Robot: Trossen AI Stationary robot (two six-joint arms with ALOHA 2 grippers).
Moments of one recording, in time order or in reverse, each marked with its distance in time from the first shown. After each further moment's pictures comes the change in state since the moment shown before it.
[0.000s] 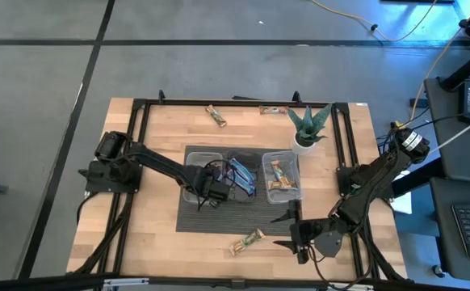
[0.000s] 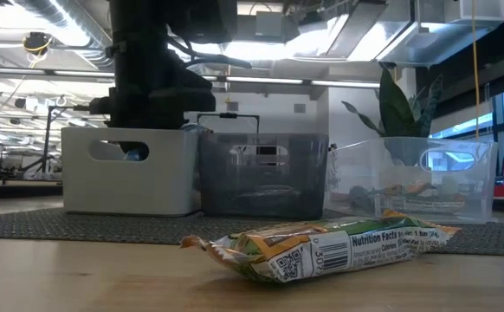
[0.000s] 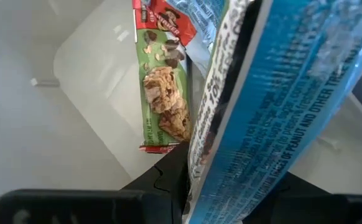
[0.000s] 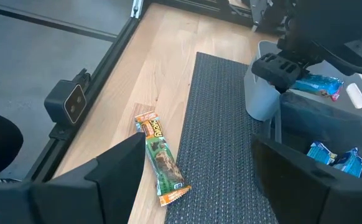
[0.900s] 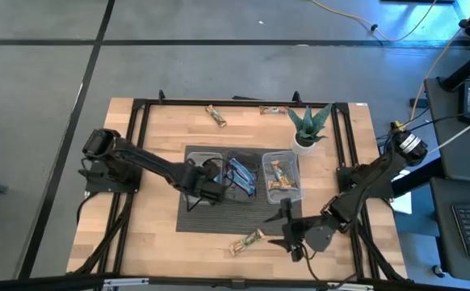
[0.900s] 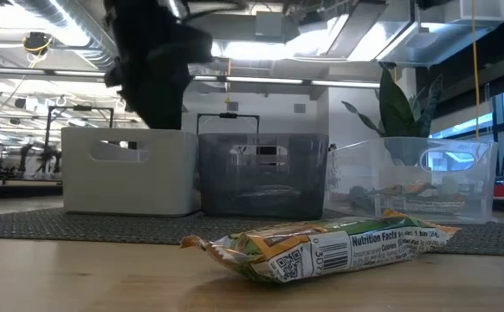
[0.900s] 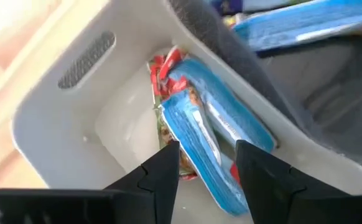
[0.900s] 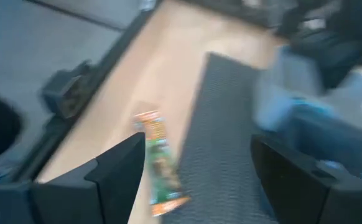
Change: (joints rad) left arm -0.040 -0.121 0.001 0.001 -0.184 0.125; right arm -0.079 0.046 0.000 0.074 -0.115 -0.133
